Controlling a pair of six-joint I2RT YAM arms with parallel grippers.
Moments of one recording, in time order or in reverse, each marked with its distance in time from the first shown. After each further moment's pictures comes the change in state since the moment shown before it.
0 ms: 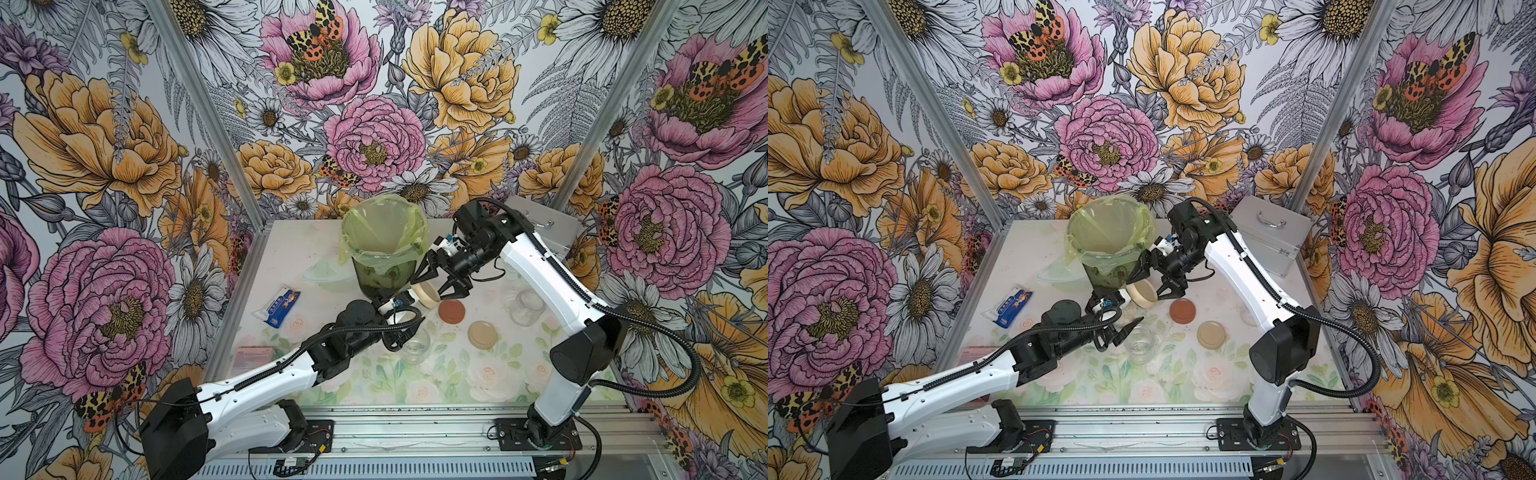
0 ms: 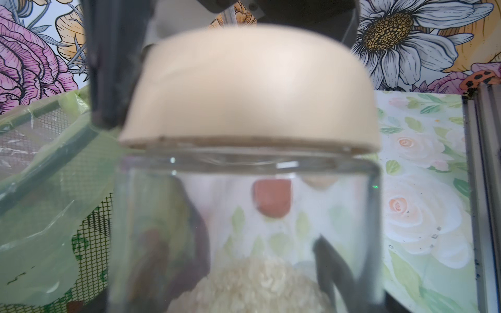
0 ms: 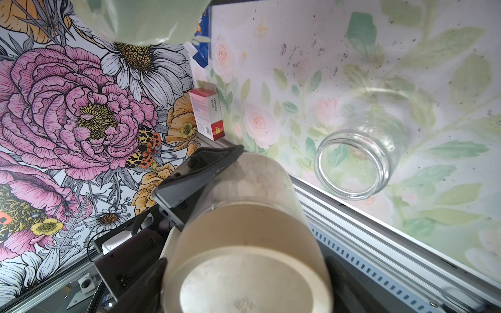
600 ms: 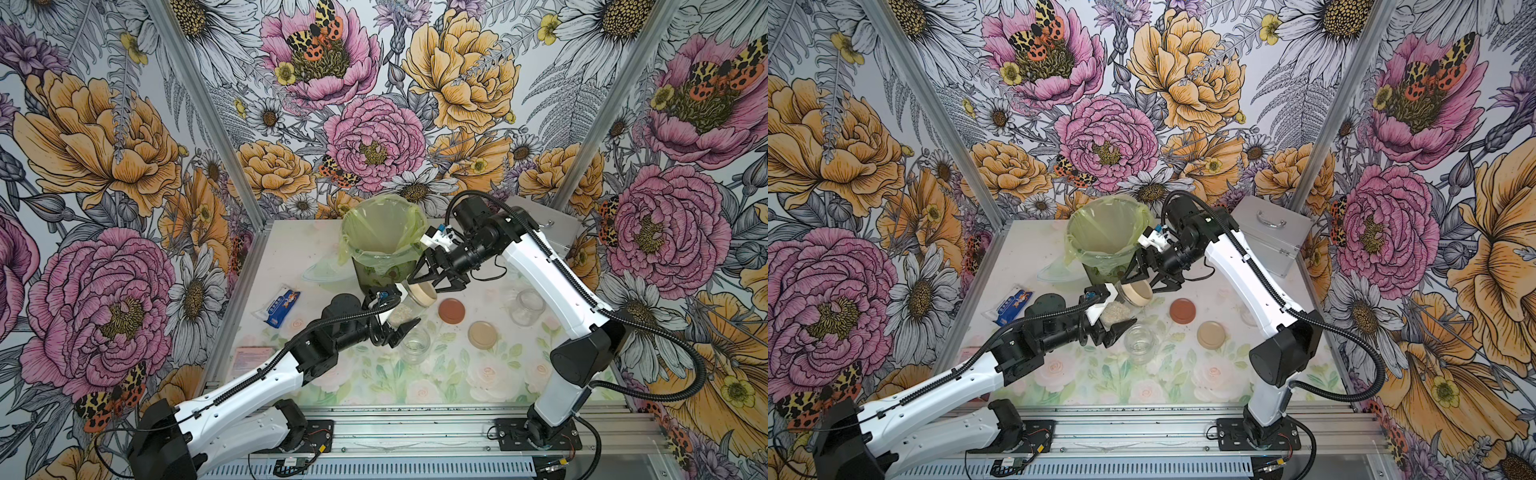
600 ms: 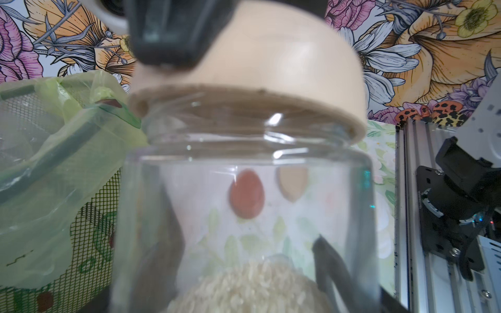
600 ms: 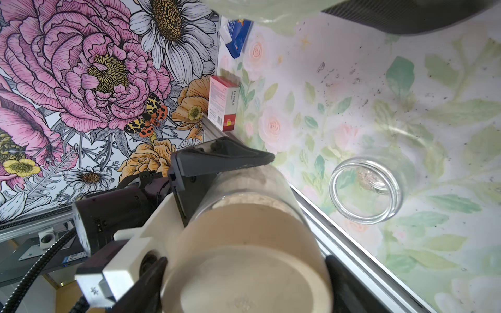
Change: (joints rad) left arm 0.074 -0.104 0.036 -0.145 0.200 -0.129; right arm 0.024 -0.007 0.073 0.002 -0.015 -0.216
